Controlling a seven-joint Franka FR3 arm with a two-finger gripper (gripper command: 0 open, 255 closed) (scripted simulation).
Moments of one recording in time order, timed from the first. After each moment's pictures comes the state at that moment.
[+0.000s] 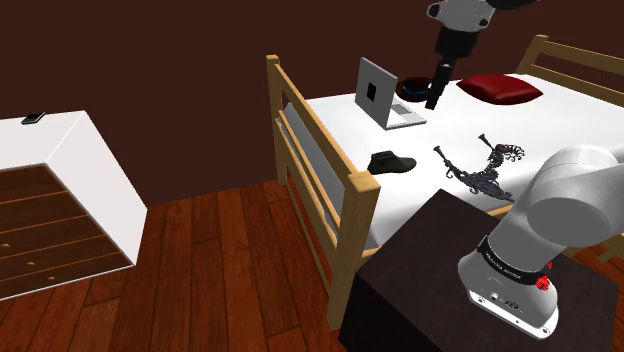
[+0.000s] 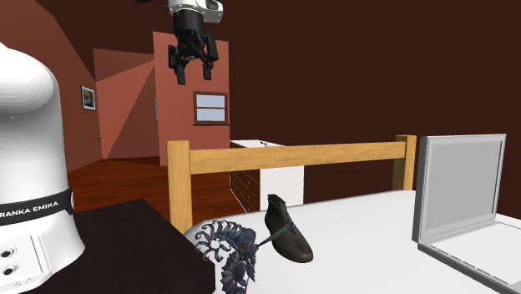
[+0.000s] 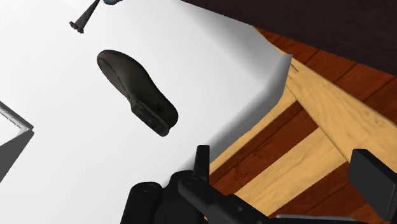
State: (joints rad) arm 0.04 -0.82 -0.13 -2.51 -0.12 1.74 -0.37
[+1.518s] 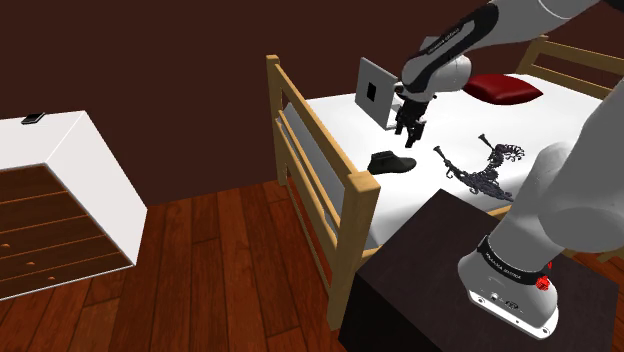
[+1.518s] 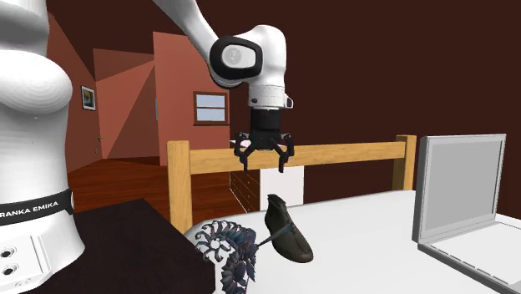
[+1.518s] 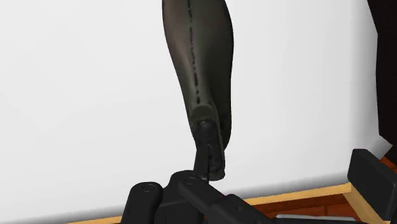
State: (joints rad) arm 0.27 -0.02 -0.74 -2.45 0.08 2.41 -1.49
